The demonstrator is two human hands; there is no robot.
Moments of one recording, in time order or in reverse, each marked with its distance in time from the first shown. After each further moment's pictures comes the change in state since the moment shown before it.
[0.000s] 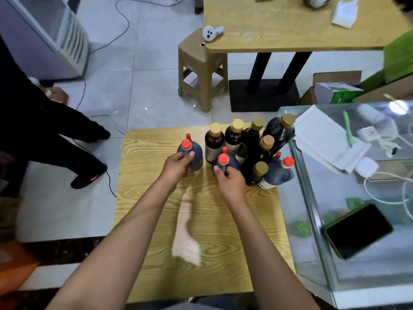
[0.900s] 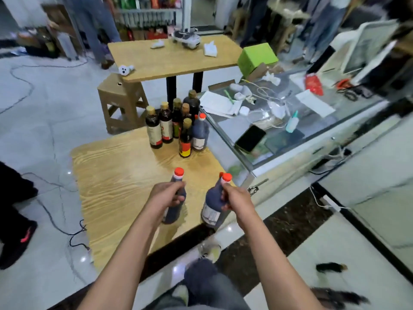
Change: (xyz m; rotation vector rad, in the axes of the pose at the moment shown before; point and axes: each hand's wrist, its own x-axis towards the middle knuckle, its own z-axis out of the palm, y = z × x) left_hand -0.282 -0.101 -0.018 0.127 -0.350 -0.008; right_hand -0.333 0.091 -0.098 0.588 0.346 0.334
